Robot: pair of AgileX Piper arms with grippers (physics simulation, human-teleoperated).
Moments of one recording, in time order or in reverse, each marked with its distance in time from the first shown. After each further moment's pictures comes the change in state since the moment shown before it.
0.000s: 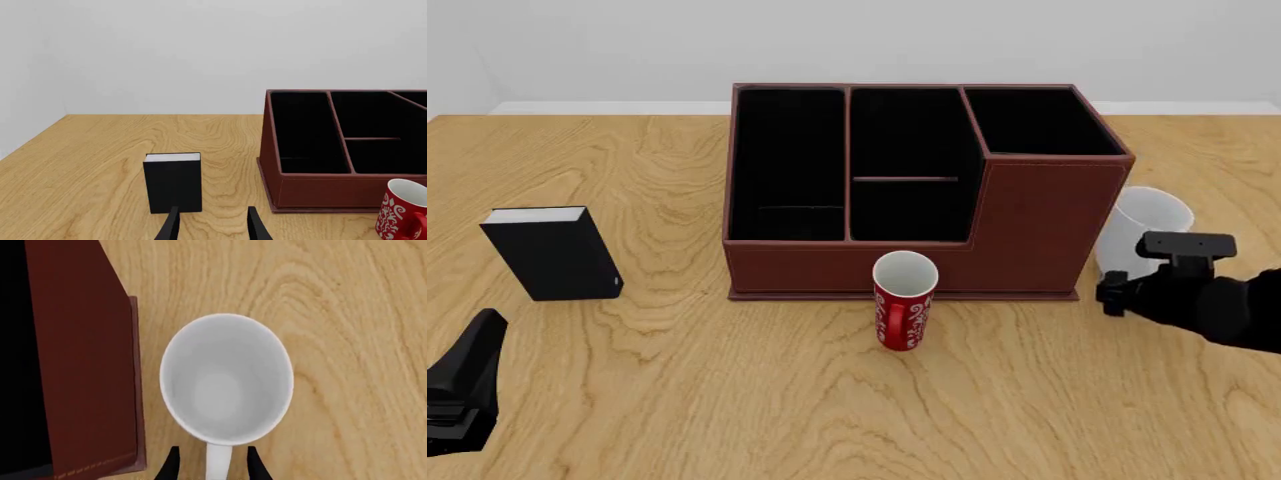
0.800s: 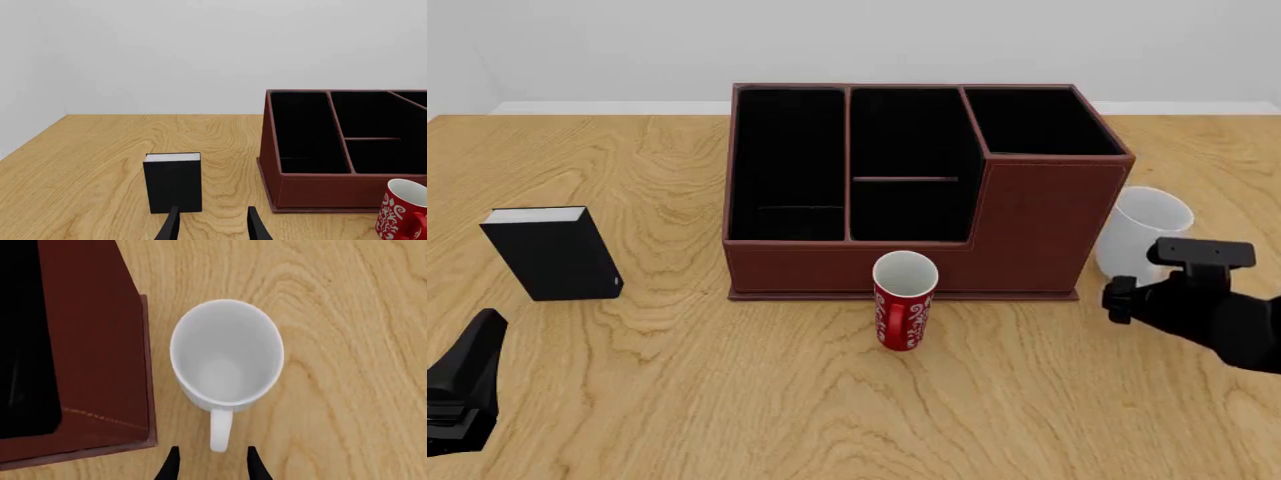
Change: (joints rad) left arm 0.000 0.000 0.000 0.000 0.000; right arm 0.010 -0.115 0.110 -0.038 0.040
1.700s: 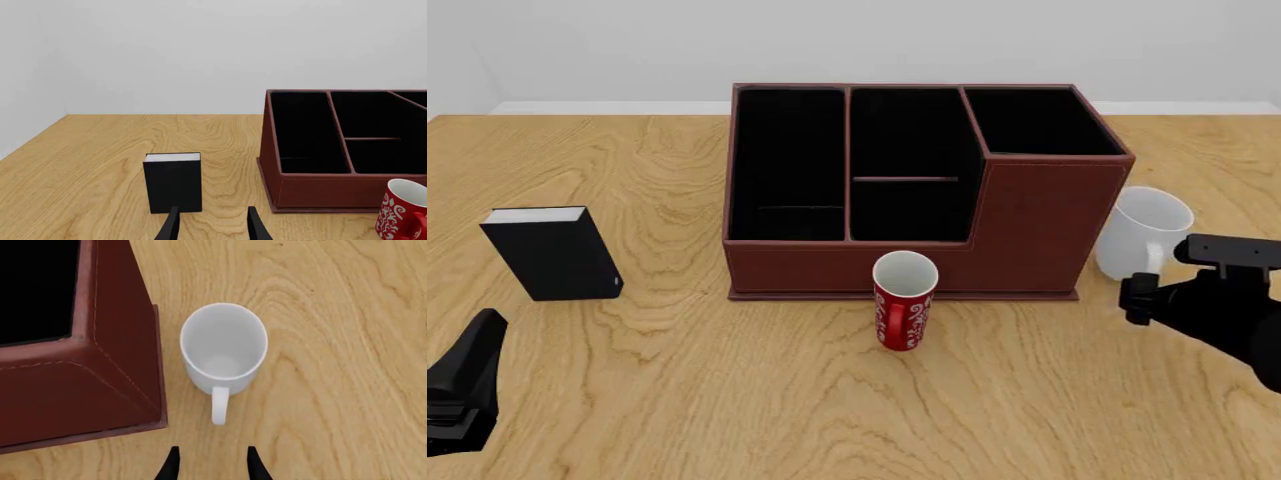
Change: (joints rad) left arm 0.000 0.000 0.000 0.000 0.000; right arm 0.006 -0.235 0.101 0.062 0.022
